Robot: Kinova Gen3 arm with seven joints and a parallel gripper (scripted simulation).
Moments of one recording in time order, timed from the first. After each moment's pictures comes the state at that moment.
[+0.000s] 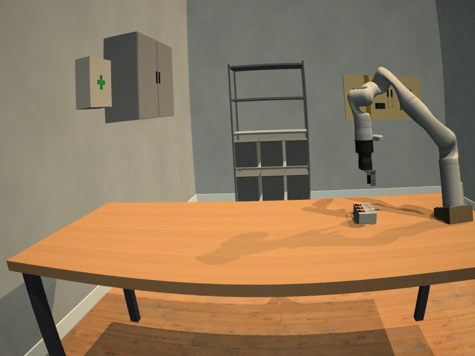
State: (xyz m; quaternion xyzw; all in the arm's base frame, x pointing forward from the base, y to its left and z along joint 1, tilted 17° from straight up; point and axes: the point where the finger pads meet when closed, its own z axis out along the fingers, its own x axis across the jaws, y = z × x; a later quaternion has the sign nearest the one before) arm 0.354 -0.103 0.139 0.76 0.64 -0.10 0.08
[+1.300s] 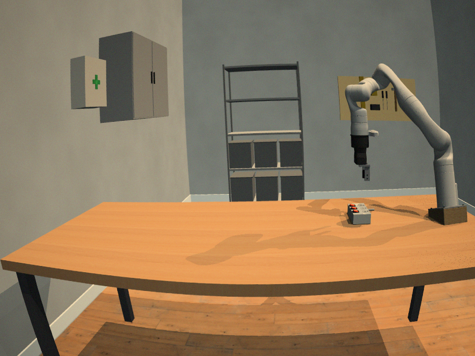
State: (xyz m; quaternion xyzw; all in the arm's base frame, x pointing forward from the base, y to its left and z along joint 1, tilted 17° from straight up) arm 0.345 -0.113 0.163 0.79 0.60 -0.09 0.11
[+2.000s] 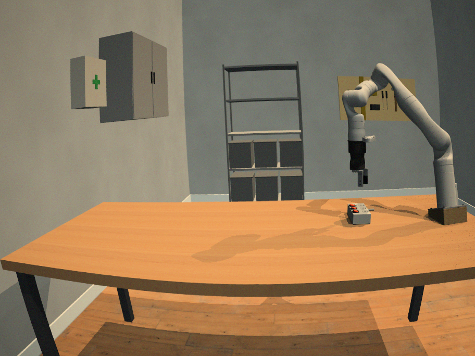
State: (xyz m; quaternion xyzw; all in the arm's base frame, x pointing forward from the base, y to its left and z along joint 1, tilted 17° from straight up) arm 0.361 -0.115 0.140 0.92 0.38 -0.06 0.13
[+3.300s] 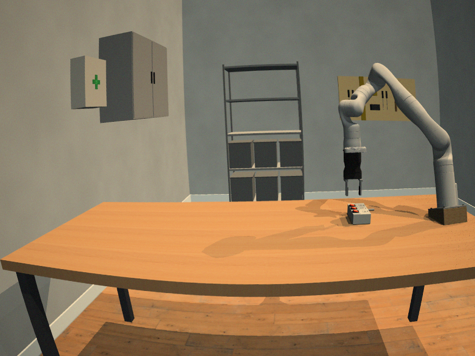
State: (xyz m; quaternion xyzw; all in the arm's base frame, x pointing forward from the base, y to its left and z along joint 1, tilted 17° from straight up) arm 0.400 -0.136 0.104 0.98 -0.10 0.01 0.15
